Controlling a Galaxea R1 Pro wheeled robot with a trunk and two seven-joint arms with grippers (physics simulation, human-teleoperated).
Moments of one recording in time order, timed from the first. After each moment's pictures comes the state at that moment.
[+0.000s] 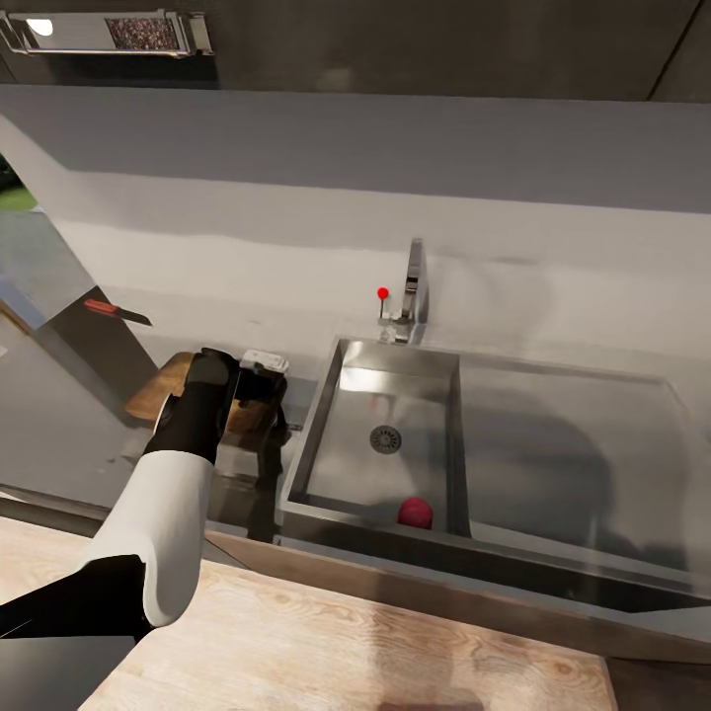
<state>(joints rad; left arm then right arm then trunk) -1.11 -0.13 0.18 -0.94 -0.73 0.93 -0.50 -0.05 0.09 -0.02 -0.11 0.02 -0.39 -0.24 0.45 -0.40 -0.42</state>
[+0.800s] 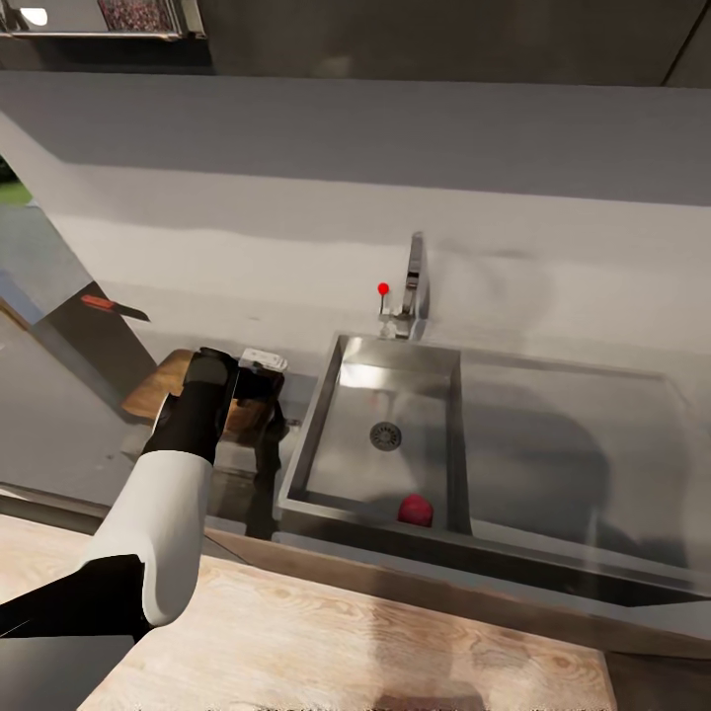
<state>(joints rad) -1.11 -0.13 0.18 -0.94 -0.74 0.93 -0.50 -0.05 0.09 -0.02 -0.11 0.02 -0.39 -0.24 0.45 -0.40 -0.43</state>
